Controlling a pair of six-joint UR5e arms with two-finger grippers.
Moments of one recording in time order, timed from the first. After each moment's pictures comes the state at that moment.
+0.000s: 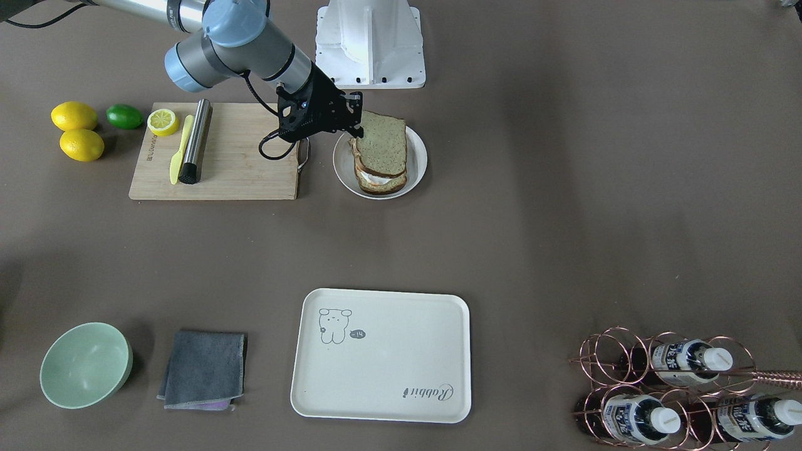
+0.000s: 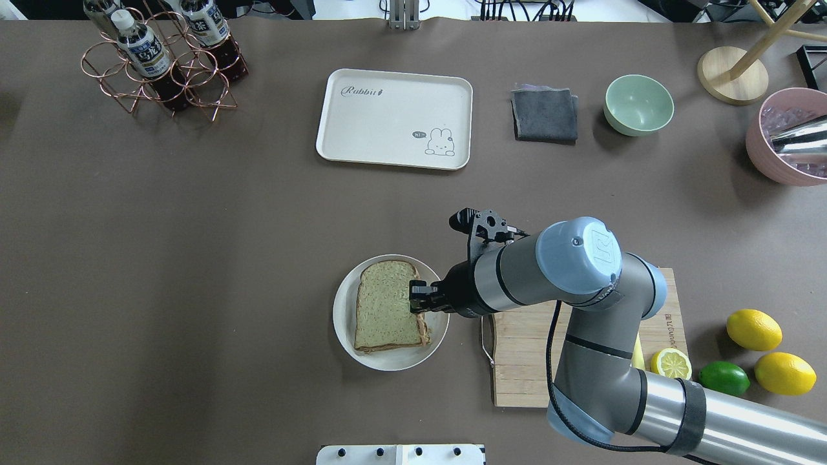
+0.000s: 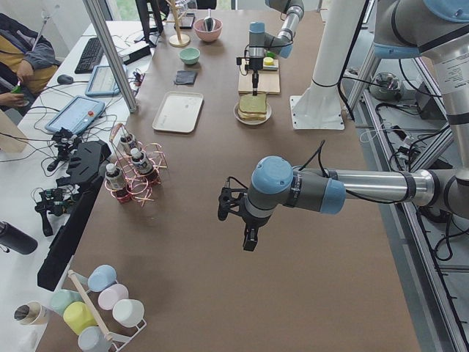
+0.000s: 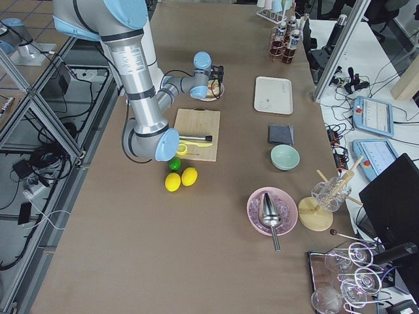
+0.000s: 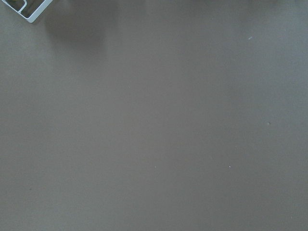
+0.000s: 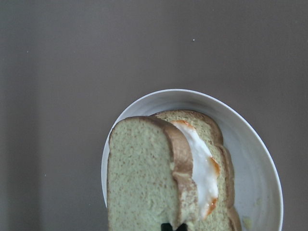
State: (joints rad) left arm -1.61 -1.17 -2.00 -1.74 -2.38 -0.03; right arm 0.41 -1.12 1.74 -0.86 1.96 1.50
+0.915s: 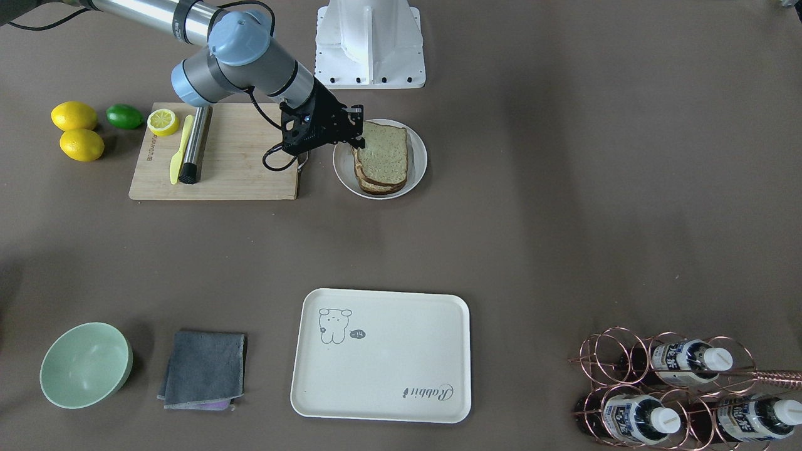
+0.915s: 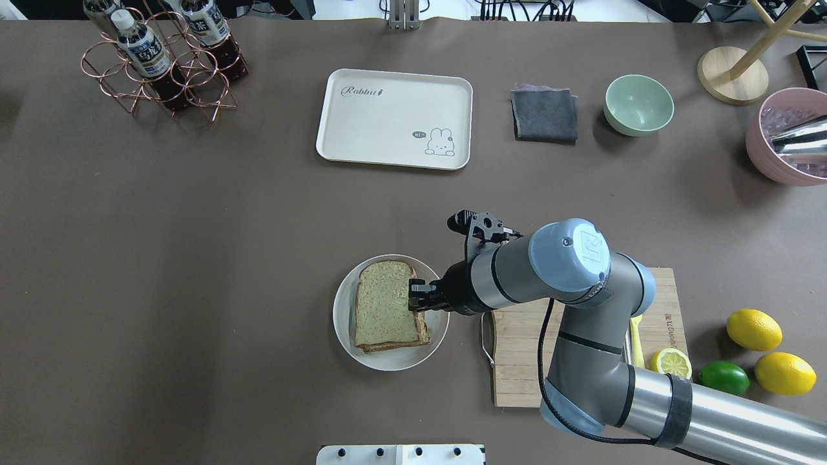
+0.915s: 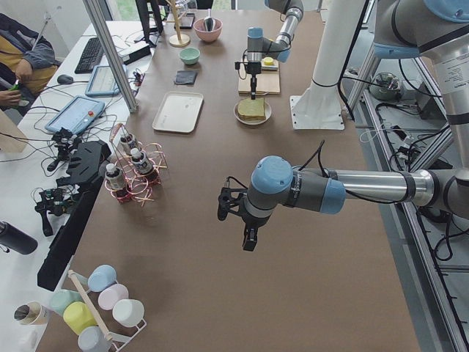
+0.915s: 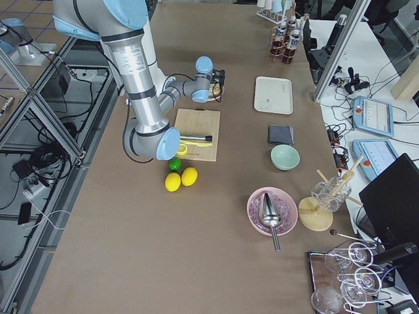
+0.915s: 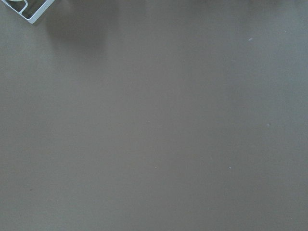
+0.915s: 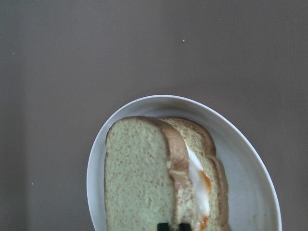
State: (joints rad) left arm -1.62 -1.17 -2.00 -1.74 -2.38 -0.03; right arm 0.41 -1.11 1.68 -0.82 1.96 1.51
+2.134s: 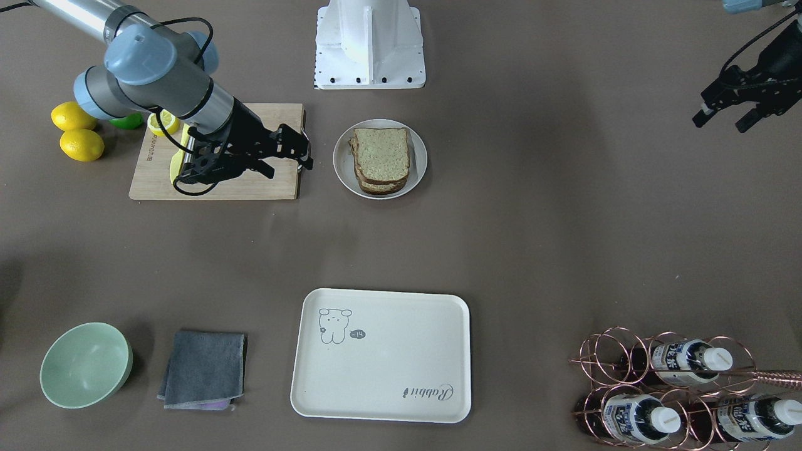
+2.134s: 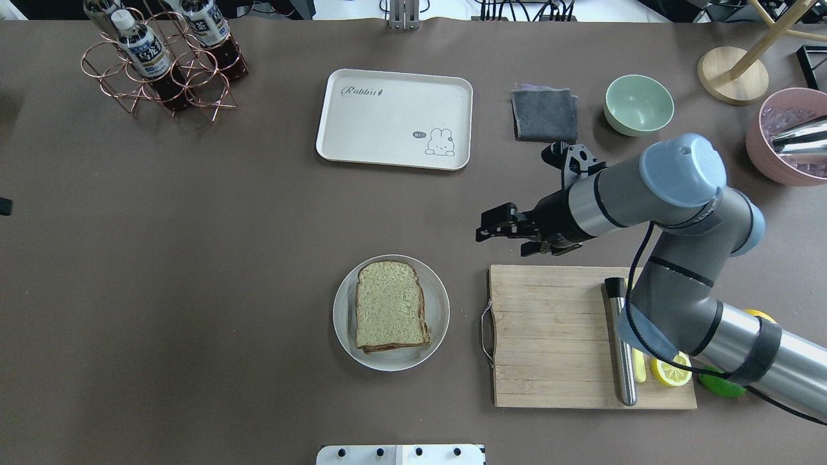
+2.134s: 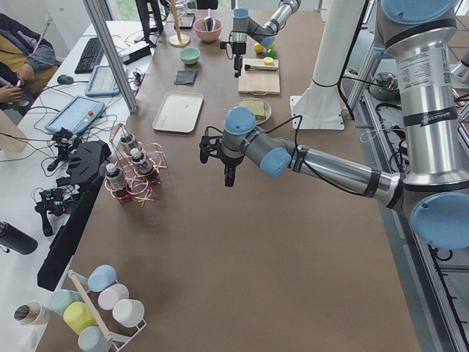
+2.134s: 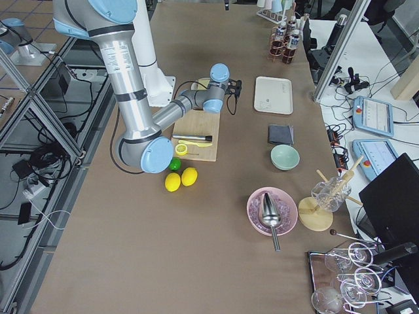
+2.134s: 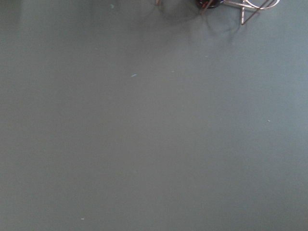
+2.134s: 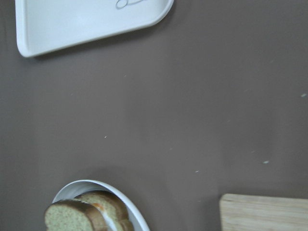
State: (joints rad) left arm -1.15 -1.41 -2.05 -1.97 -2.34 -0.83; right arm 0.67 -1.26 1.74 -0.84 2.17 1.46
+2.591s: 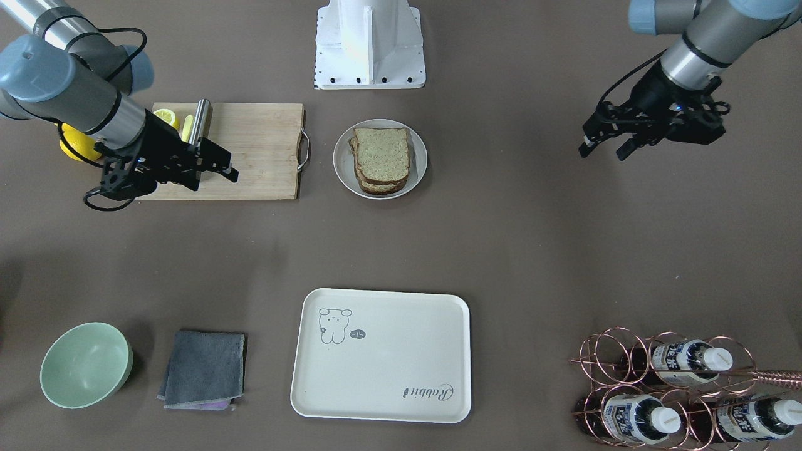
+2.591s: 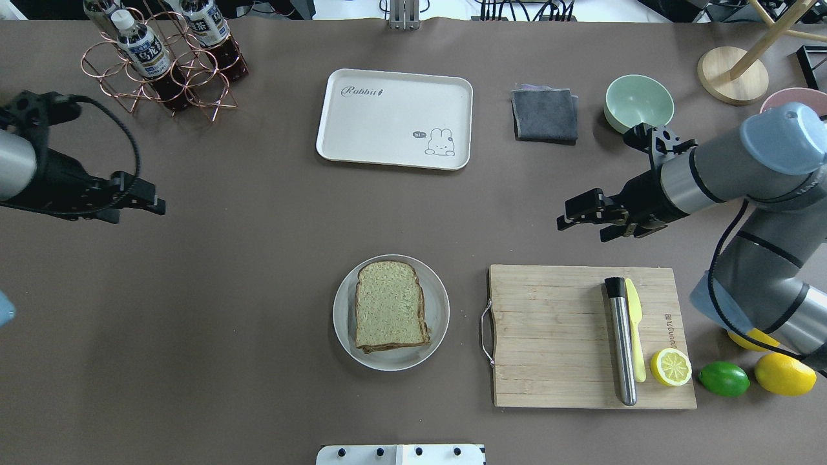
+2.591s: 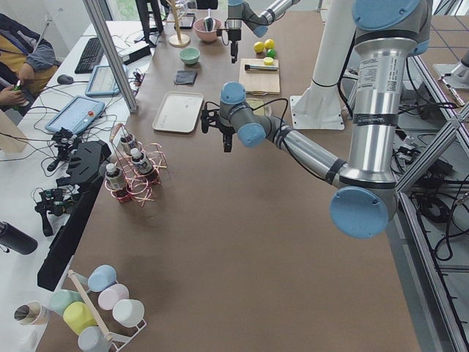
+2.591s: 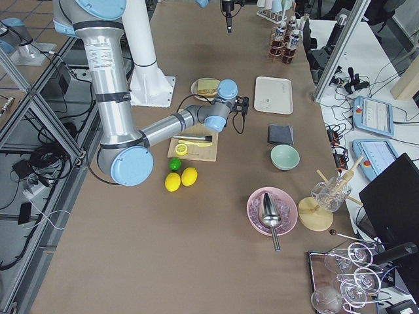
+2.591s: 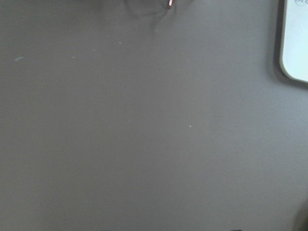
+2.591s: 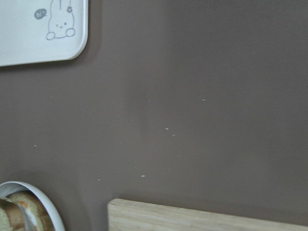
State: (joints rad) left arm -0.86 -1.68 -2.00 -1.97 -2.17 -1.16; right arm 0.83 -1.43 1.76 -0.84 2.32 1.24
